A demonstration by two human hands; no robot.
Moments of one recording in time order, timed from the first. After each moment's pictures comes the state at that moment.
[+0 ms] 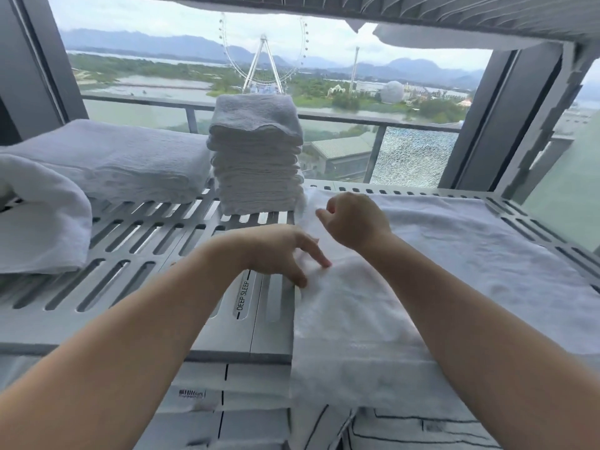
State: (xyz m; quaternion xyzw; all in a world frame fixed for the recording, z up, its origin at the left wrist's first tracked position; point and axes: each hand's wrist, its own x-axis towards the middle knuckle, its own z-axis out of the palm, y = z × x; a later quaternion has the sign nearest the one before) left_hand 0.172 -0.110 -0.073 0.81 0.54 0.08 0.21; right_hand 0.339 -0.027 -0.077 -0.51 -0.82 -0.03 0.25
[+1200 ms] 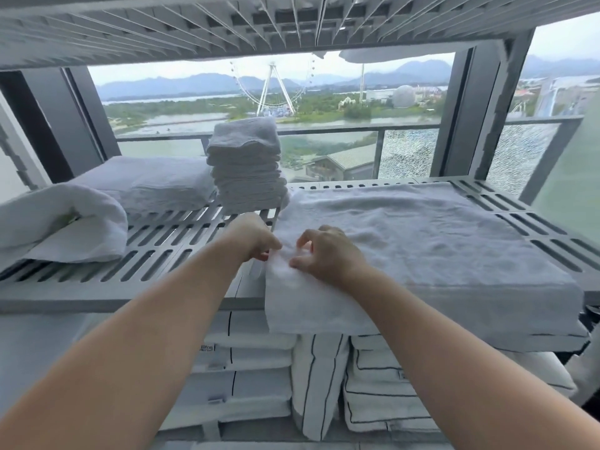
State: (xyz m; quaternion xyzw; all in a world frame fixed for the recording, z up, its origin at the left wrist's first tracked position) left_hand 0.224 -0.176 -0.061 0.52 0.77 0.27 0.24; right_hand 0.395 -0.138 -0.111 -0.45 -0.86 0.13 0.21
